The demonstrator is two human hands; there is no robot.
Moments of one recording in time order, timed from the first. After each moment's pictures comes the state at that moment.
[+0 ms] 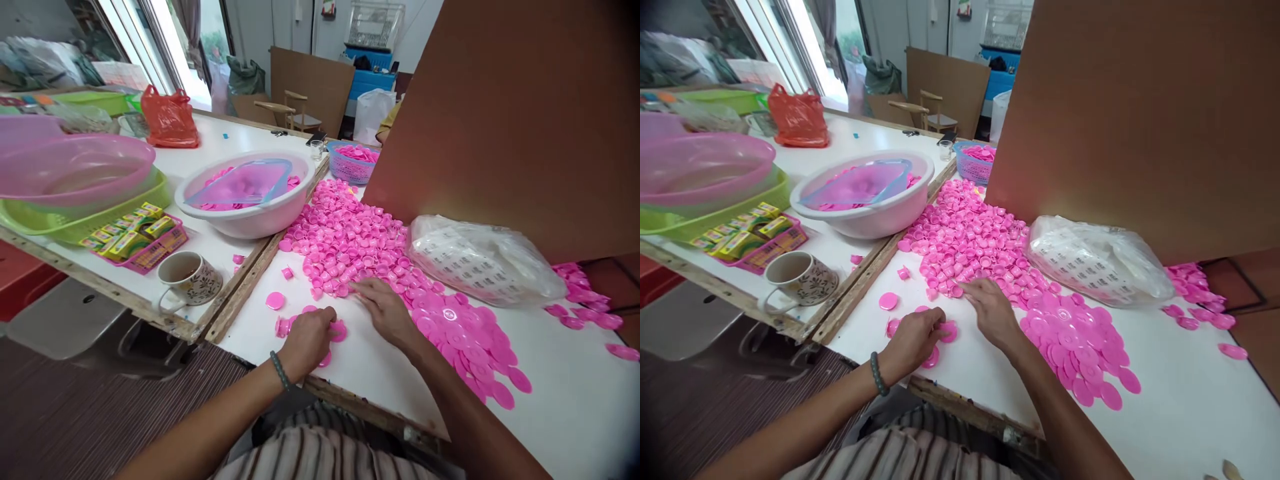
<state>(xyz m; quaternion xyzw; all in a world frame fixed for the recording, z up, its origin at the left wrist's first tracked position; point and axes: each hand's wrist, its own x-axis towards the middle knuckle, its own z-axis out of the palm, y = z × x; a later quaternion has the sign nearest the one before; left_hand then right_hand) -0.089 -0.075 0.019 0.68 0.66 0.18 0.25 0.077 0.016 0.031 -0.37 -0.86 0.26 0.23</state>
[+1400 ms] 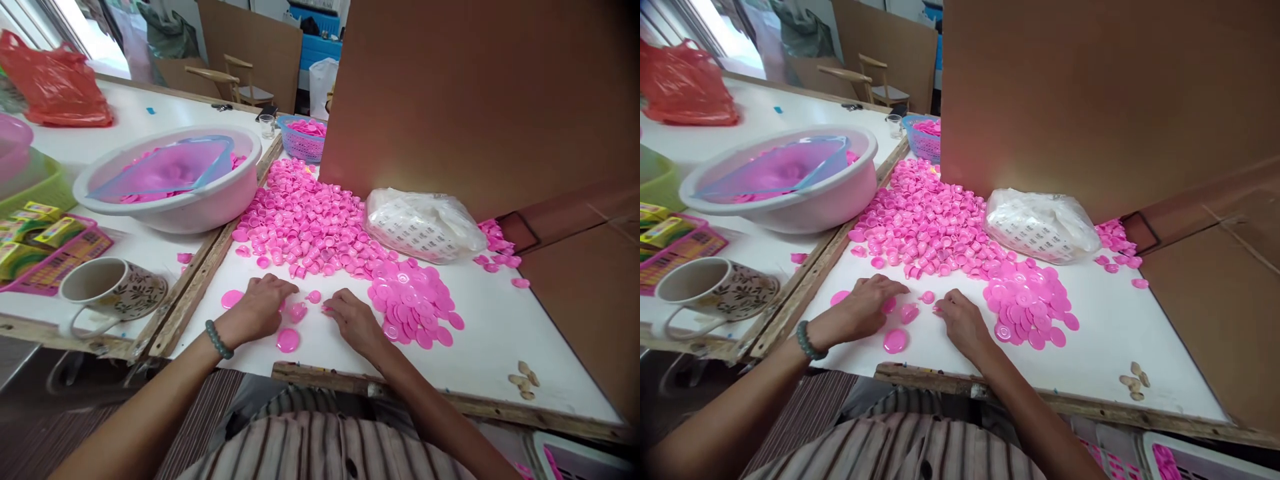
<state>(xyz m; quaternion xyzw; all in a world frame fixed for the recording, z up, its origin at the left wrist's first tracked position) -0.119 -0.045 0.051 0.80 0.56 0.00 0.20 0.105 -0.033 -0.003 -0.44 -0.85 0.22 0.19</state>
